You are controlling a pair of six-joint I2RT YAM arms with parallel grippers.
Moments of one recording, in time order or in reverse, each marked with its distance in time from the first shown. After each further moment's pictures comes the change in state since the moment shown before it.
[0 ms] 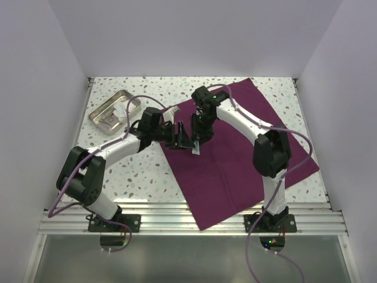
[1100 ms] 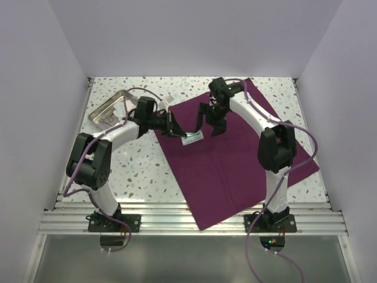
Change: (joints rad) left arm 0.092 0.197 0.167 0.006 0.116 0.000; right arm -0.148 0.026 0.020 0.014 -0.101 -0.018
